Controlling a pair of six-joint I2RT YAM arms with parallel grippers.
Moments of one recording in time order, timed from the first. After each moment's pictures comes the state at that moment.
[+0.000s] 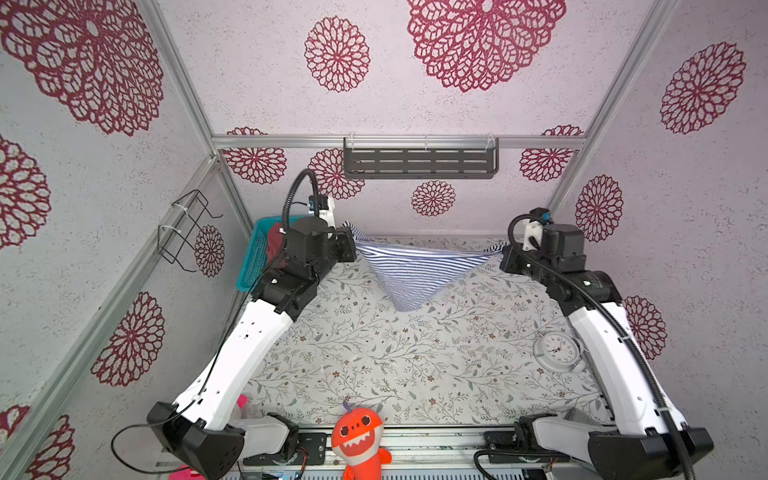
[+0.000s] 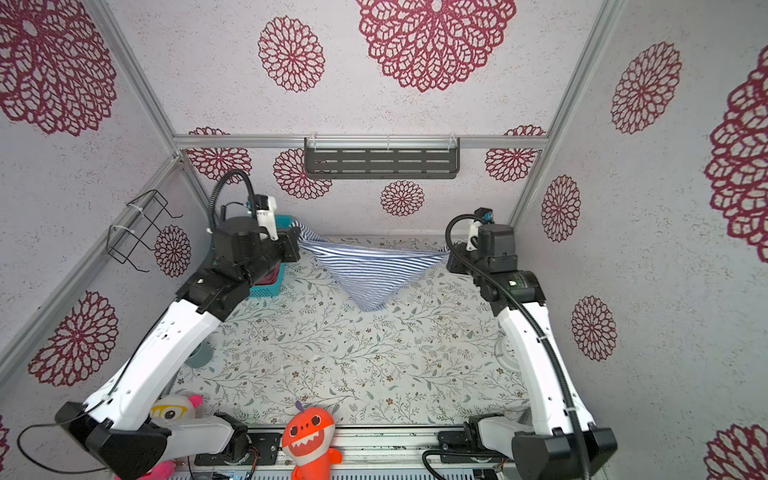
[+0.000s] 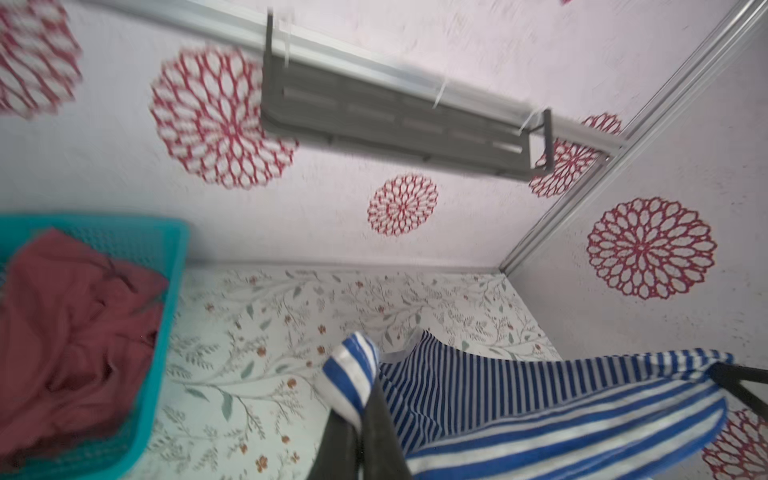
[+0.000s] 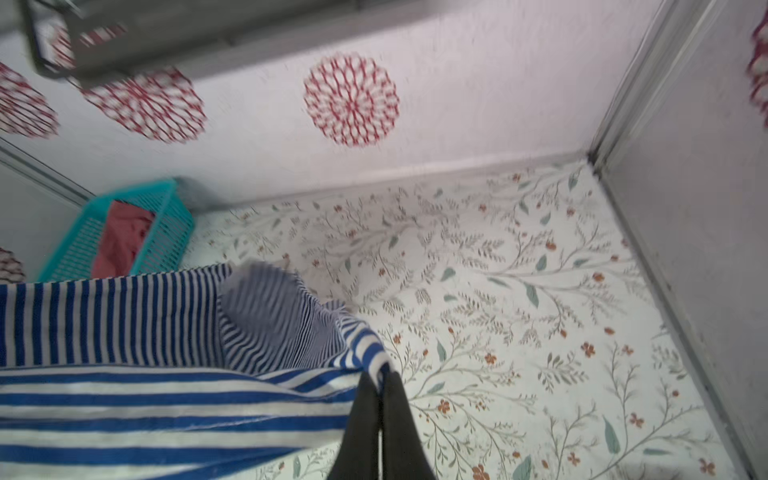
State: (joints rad) left arm -0.47 1.29 1.53 -0.46 -0.19 -0.31; right arm 0.17 1.19 1.49 -0.75 -0.02 0.26
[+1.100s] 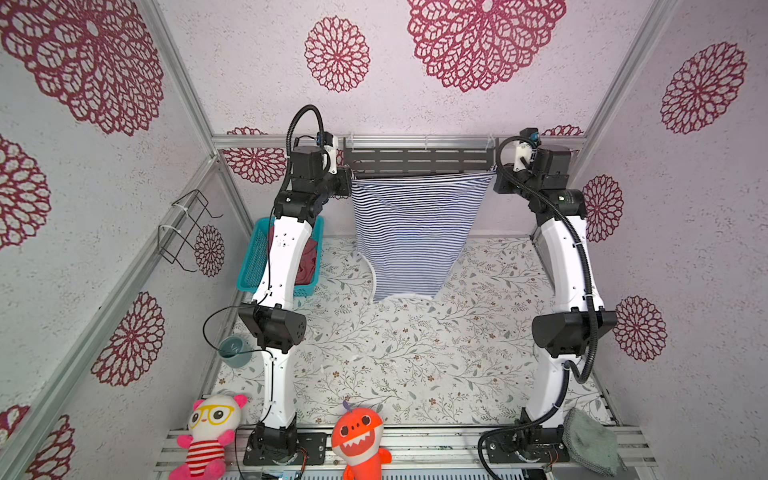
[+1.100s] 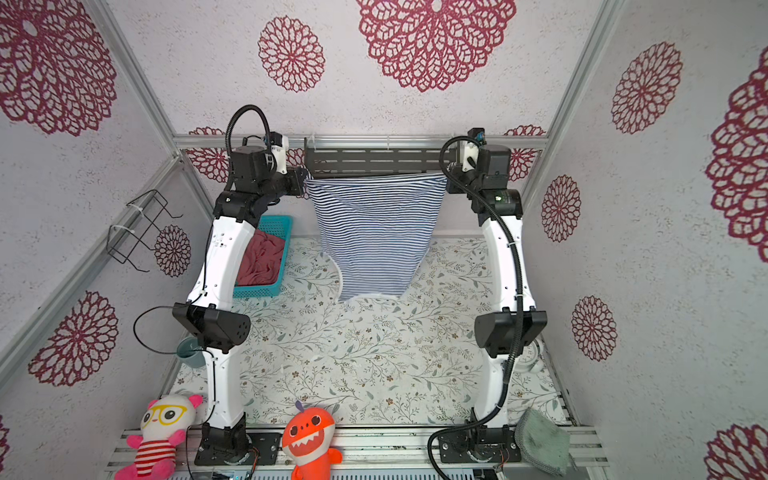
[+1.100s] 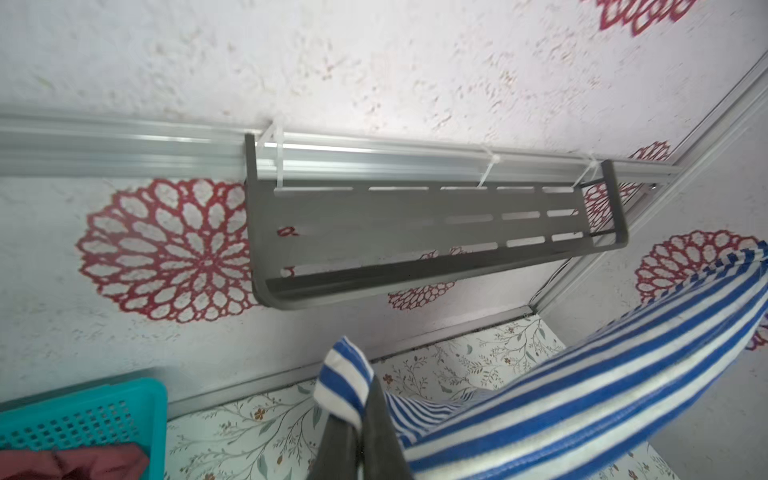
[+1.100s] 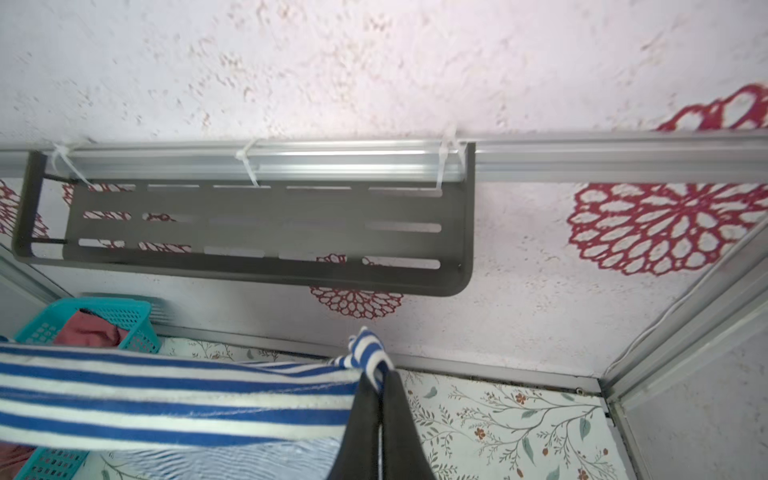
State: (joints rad) left arm -0.20 2.17 2.60 -0.62 0.19 -0.17; right arm 0.06 2.02 2.52 -0.71 -0.16 0.07
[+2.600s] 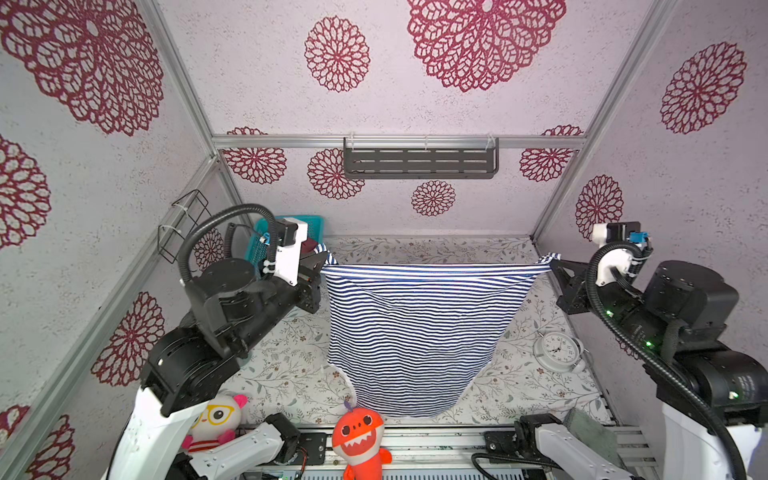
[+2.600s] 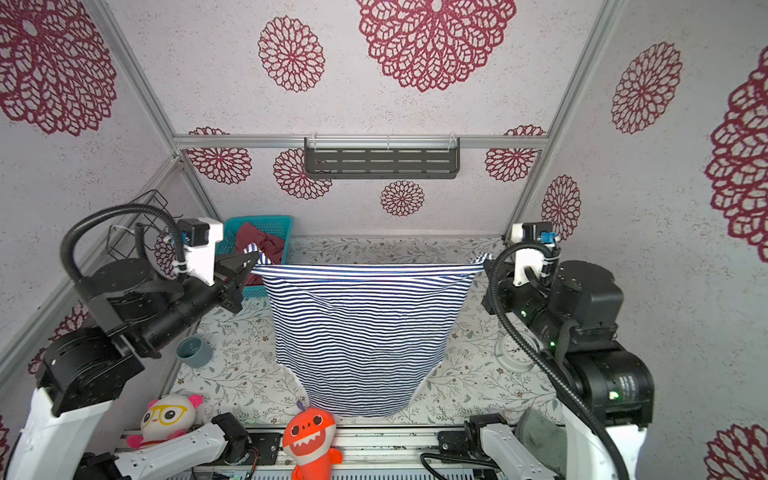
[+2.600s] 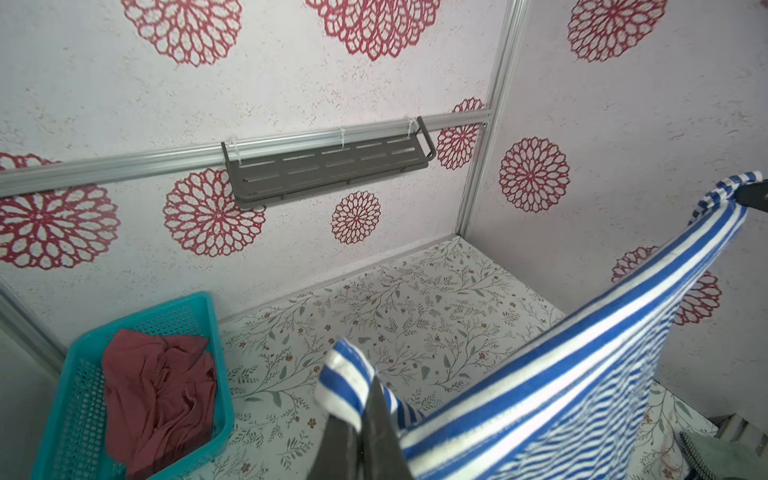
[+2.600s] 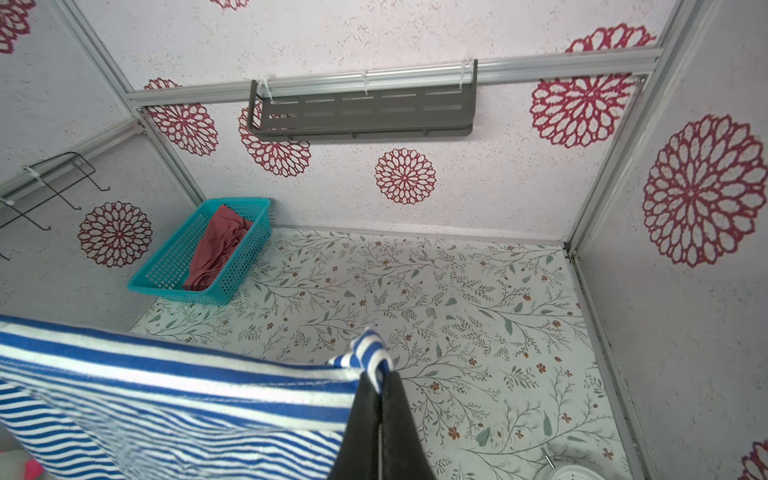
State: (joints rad) left arm -0.60 1.03 1.67 -0.85 -0.17 -0.06; right arm 0.13 0.97 1.75 -1.13 -0.15 0.11
